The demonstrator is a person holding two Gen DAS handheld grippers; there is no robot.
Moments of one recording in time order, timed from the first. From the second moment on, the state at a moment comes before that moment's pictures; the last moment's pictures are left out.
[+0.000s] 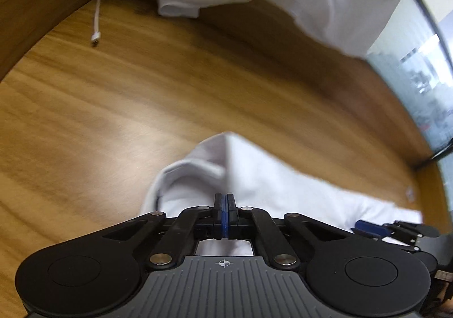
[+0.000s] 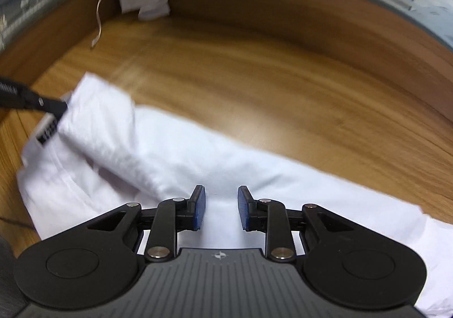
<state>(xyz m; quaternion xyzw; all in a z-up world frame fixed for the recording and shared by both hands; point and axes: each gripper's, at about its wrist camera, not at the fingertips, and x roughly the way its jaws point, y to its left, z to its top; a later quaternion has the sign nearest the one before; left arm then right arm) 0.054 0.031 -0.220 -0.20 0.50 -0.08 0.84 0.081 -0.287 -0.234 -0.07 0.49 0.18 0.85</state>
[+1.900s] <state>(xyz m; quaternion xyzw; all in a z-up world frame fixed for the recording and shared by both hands) 0.068 0.012 -0.161 -0.20 0.46 -0.07 0.86 0.032 -0.377 -0.209 -0.02 0.45 0.11 0.88</state>
